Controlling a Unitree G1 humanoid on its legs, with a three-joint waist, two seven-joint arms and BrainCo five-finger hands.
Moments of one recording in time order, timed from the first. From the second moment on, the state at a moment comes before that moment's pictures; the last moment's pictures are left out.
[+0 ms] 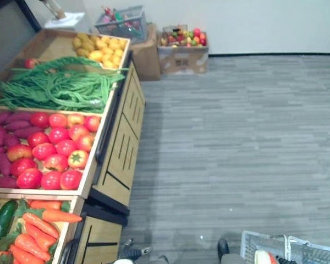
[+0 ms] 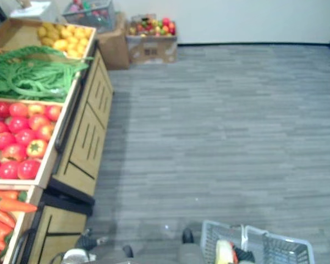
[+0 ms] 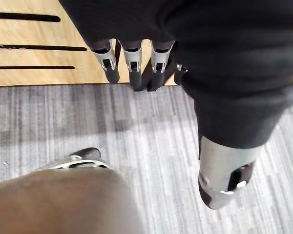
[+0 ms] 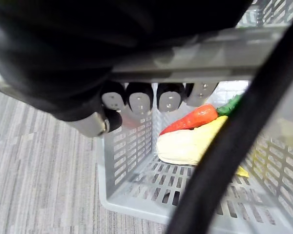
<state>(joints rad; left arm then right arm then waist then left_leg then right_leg) 0.10 0.09 0.19 1.04 0.26 -0.08 0.11 0.07 -0.21 -0.41 1.18 -0.16 -0.09 -0.12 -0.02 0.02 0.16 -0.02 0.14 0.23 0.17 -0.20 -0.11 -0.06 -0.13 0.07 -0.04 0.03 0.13</state>
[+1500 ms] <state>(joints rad) 0.11 0.07 0.18 1.08 0.29 -0.08 0.13 0.08 -0.23 -0.41 1.15 -0.15 -0.08 -0.12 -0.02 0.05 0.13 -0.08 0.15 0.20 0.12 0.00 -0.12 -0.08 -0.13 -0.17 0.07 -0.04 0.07</state>
